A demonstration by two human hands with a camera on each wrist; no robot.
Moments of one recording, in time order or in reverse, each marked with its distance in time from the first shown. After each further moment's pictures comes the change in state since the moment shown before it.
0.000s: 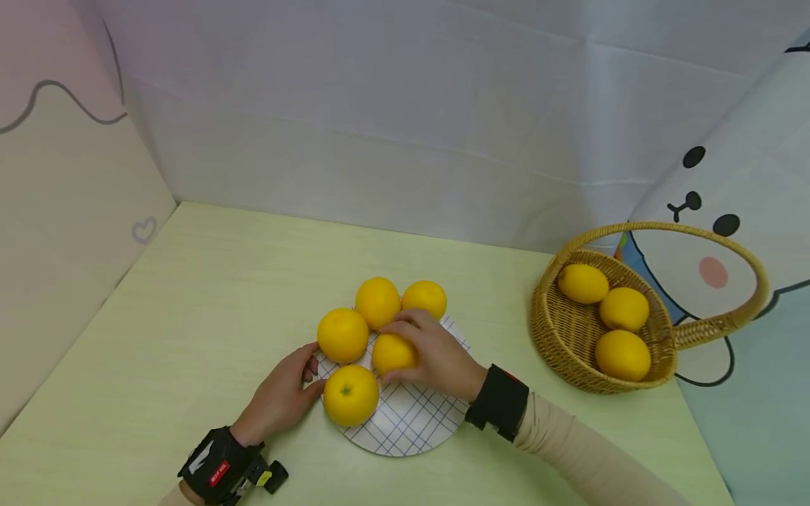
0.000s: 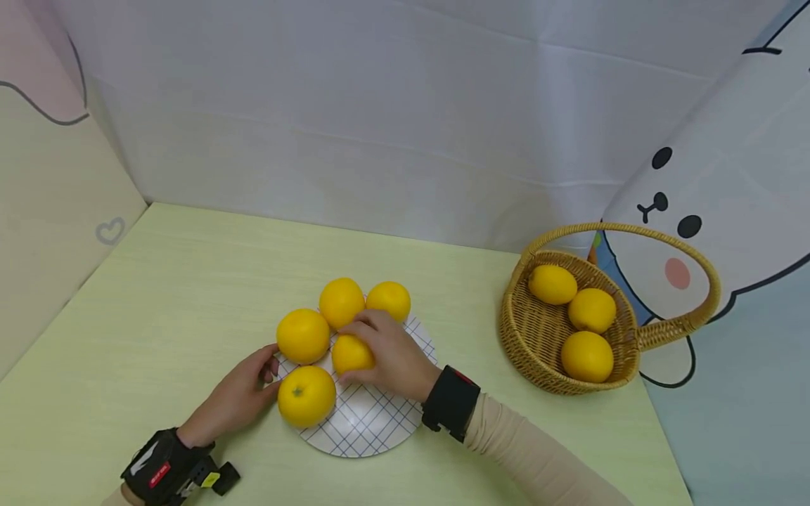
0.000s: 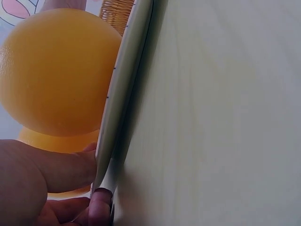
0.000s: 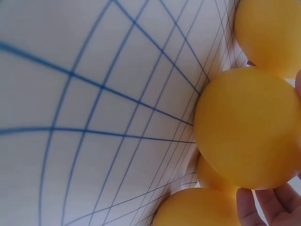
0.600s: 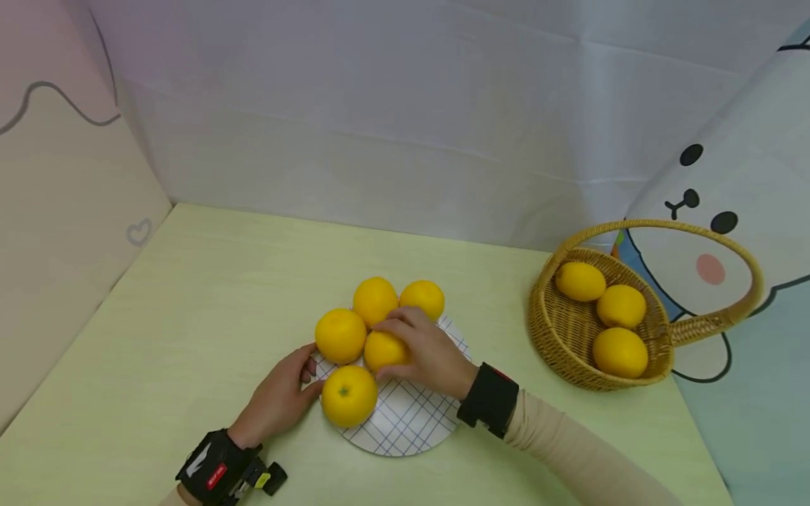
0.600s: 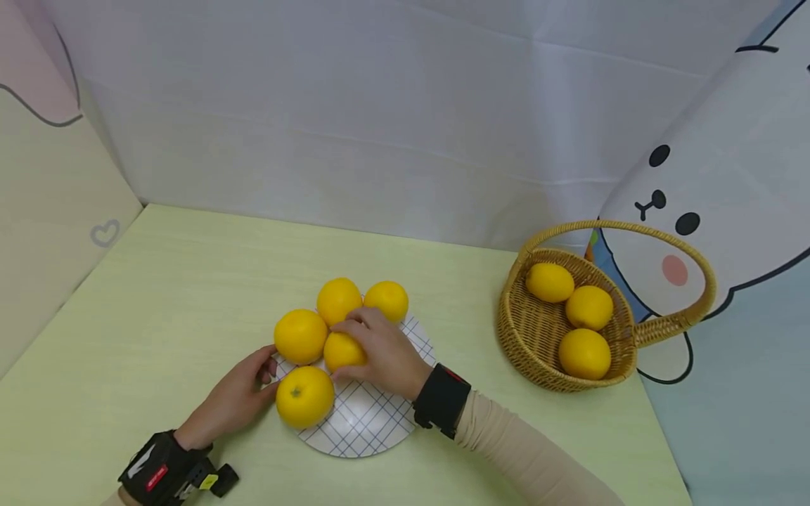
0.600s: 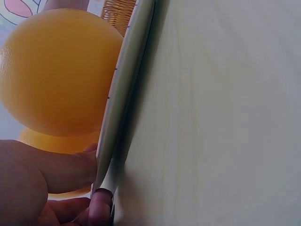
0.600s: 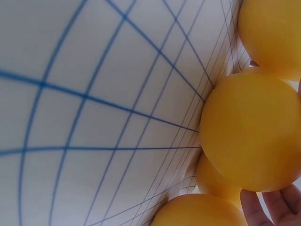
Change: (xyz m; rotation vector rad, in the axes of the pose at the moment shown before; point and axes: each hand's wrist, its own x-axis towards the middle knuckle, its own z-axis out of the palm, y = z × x) left_hand 0.000 -0.001 0.002 0.003 0.004 0.007; right_hand 0.004 -0.001 0.005 -0.037 0.029 -0.026
